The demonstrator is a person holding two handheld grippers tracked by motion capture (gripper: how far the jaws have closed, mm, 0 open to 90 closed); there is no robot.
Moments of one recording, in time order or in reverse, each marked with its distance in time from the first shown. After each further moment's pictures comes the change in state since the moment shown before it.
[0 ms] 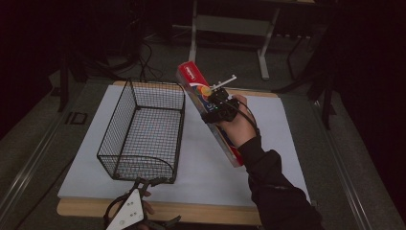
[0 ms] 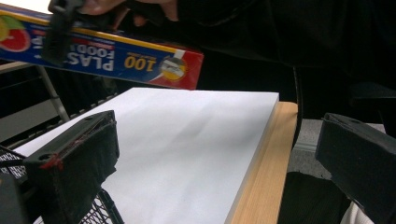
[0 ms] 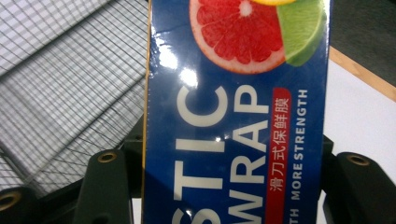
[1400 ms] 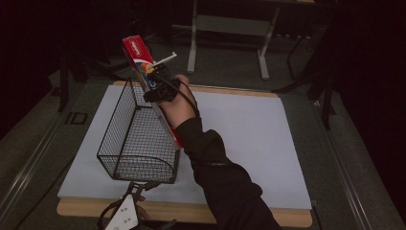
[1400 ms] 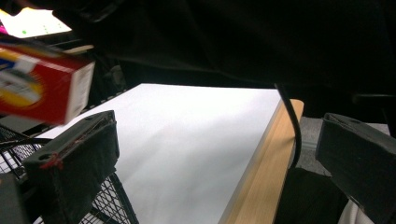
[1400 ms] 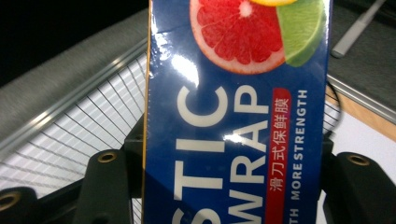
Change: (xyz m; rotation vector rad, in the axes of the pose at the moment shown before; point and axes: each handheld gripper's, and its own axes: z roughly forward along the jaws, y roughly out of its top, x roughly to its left) left arm -0.008 -0.002 -0.015 0.010 0.045 -0.004; right arm 0.099 0.112 0.040 -0.136 0.092 0.043
